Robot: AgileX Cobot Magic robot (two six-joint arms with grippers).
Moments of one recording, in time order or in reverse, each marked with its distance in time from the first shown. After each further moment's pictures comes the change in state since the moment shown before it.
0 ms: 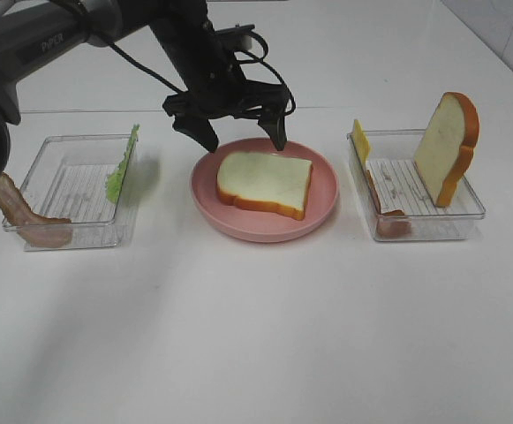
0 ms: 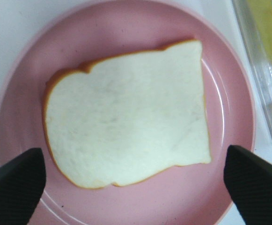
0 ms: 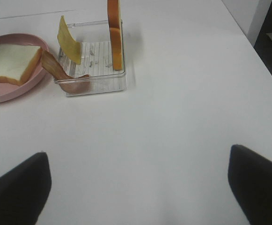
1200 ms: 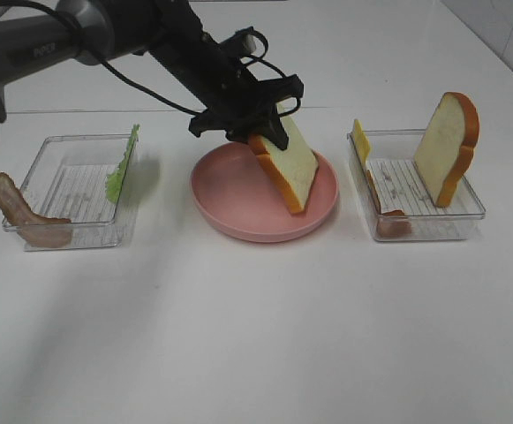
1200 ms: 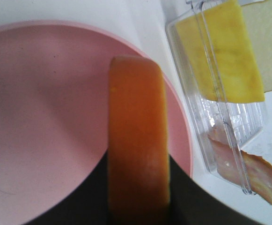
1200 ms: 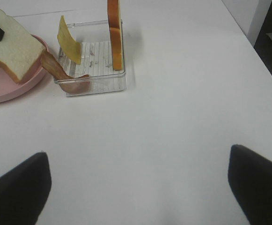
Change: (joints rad) left arm 0.012 -0.022 0.198 -0.309 -0.257 0.102; right arm 0.000 0.000 0.000 0.000 0.000 0.000
